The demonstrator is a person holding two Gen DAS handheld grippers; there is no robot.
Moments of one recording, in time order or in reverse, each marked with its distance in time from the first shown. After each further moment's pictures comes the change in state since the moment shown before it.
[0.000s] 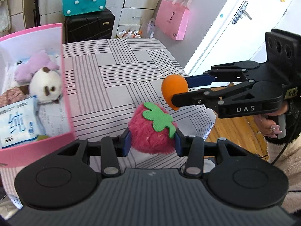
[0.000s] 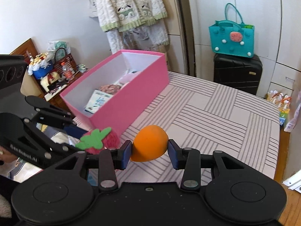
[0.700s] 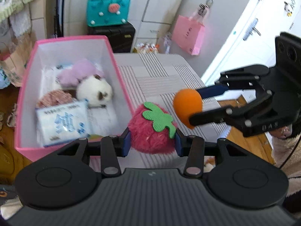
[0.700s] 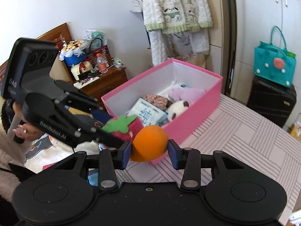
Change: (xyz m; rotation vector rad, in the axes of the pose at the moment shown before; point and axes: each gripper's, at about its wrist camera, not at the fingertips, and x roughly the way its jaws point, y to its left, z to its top) left arm -0.064 0.069 -0.006 -0.031 -0.092 0.067; right arm 0.019 0.079 0.047 -0.188 0.003 0.144
